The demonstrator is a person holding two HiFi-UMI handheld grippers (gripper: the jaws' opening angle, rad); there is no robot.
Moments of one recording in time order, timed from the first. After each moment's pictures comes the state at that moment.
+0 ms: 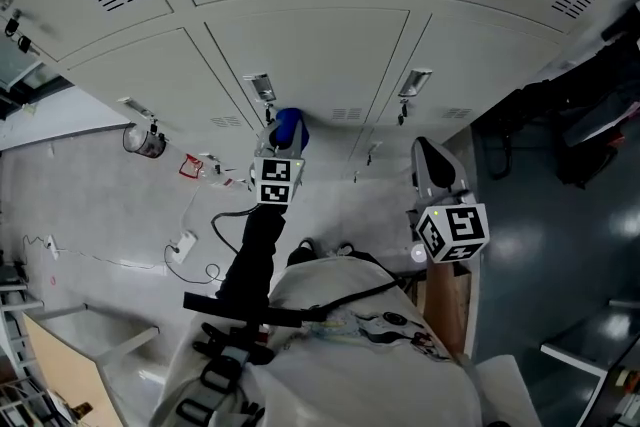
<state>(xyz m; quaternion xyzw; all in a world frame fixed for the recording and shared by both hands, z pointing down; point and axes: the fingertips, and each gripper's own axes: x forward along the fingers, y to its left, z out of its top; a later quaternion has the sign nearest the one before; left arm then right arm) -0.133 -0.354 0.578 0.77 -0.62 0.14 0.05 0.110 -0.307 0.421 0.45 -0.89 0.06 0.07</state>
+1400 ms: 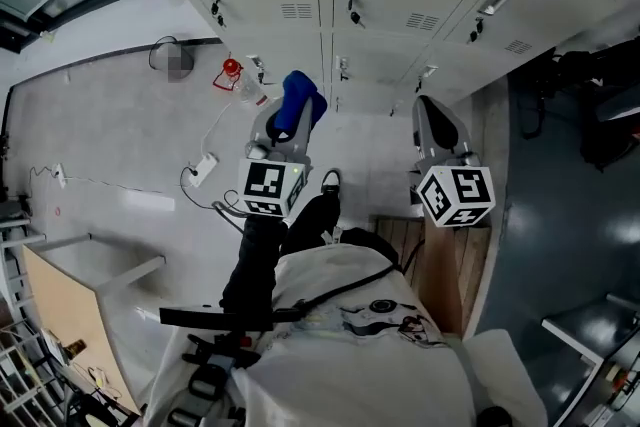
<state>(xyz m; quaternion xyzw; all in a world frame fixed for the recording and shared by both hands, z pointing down) -0.189 -0.114 0.496 0.77 -0.64 0.05 0.06 -0.001 -0.166 0.465 0.41 -0.90 0.12 0.06</state>
